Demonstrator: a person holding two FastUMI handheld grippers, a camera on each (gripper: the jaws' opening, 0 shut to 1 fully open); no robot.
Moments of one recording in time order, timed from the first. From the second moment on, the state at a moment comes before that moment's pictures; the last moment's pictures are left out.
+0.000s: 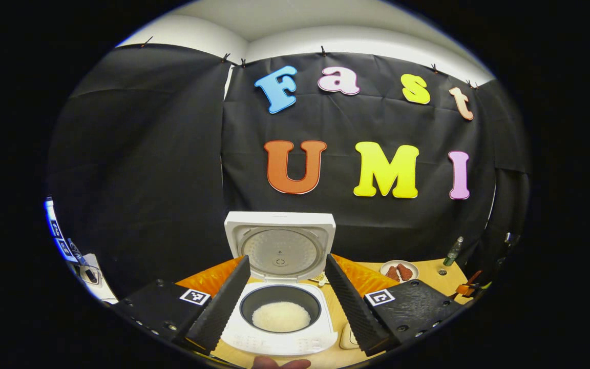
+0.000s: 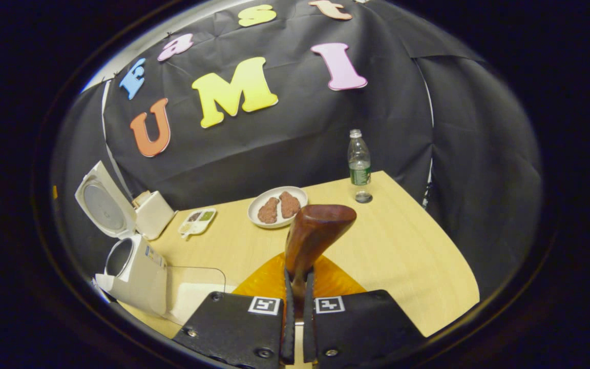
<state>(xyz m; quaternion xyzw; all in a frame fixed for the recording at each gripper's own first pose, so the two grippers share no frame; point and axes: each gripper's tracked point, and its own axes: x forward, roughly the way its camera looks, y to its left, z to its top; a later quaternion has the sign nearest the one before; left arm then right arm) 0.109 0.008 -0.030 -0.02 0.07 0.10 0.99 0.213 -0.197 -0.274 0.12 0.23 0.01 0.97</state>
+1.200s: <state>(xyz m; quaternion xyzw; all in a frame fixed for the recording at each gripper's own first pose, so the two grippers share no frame) 0.147 0.007 0.005 -0.01 0.03 0.06 1.00 0.194 -0.228 -0.263 0.13 0.21 -0.06 0.97</state>
